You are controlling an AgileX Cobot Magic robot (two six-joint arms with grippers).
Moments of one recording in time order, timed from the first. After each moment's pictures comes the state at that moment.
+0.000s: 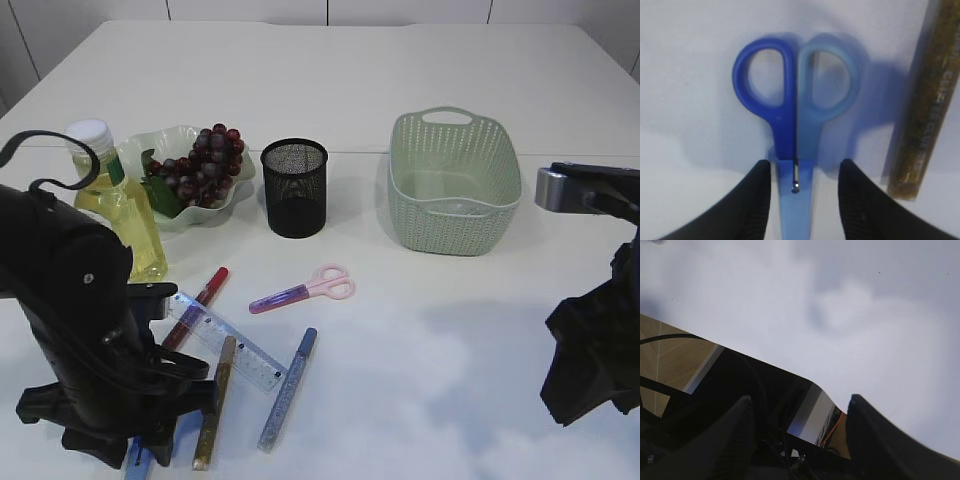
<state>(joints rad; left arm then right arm) -0.62 1.83 -0.85 -0.03 0.69 -0.70 0.30 1.31 -0.91 0.29 1.21 -0.05</state>
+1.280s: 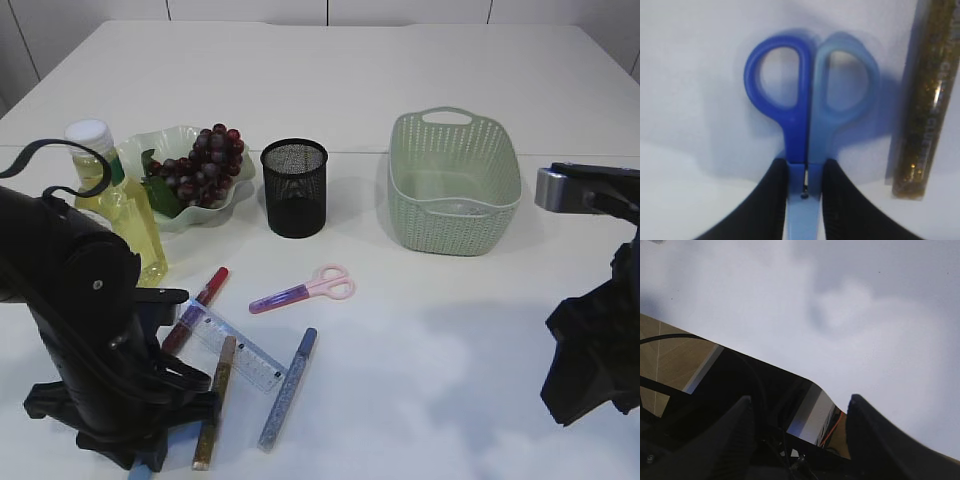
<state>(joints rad) -0.62 1.86 -0.86 -0.01 0.68 -0.64 0.30 1.31 -0.91 0.29 1.21 -0.05</state>
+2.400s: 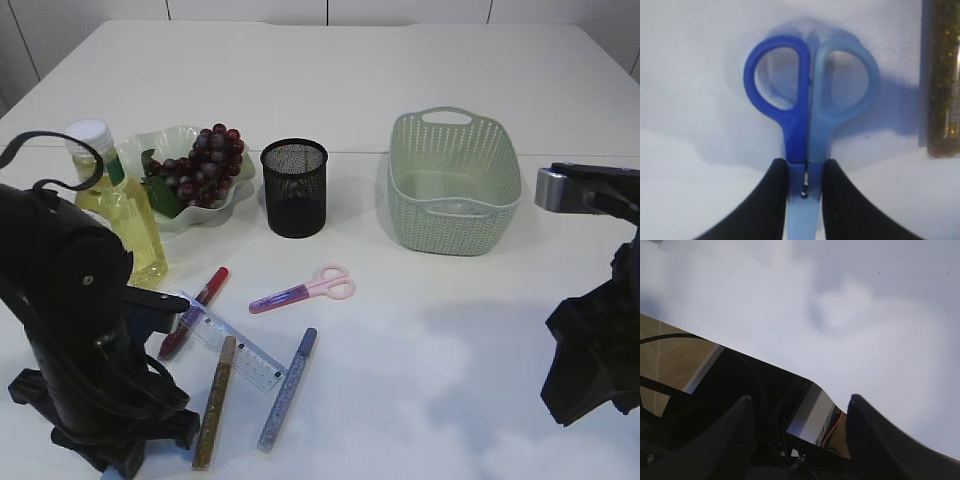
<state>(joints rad) -0.62 1.84 -0.86 0.03 0.77 -0.47 0.30 1.31 -0.91 0.29 1.21 -0.05</state>
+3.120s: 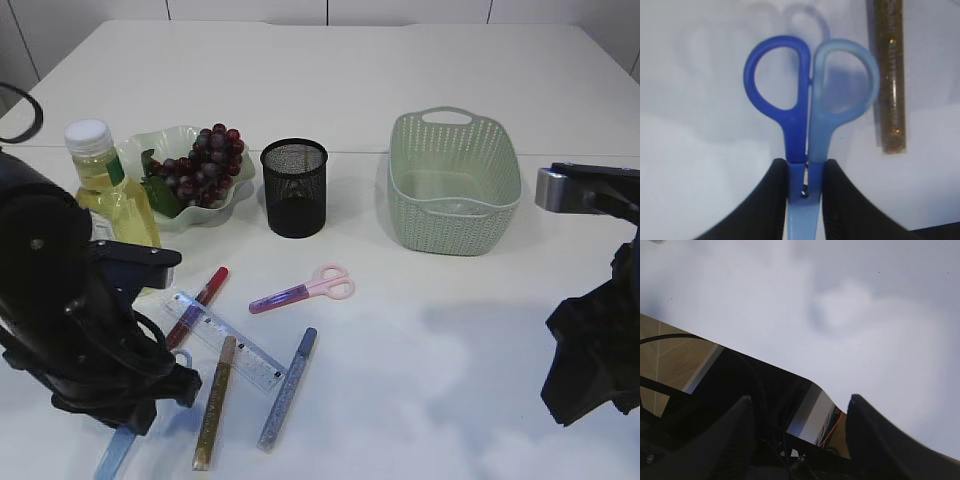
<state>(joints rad) -0.62 1.71 -0.86 0.03 0.75 -0.46 0.30 1.31 -0.91 0.29 1.21 -0.05</state>
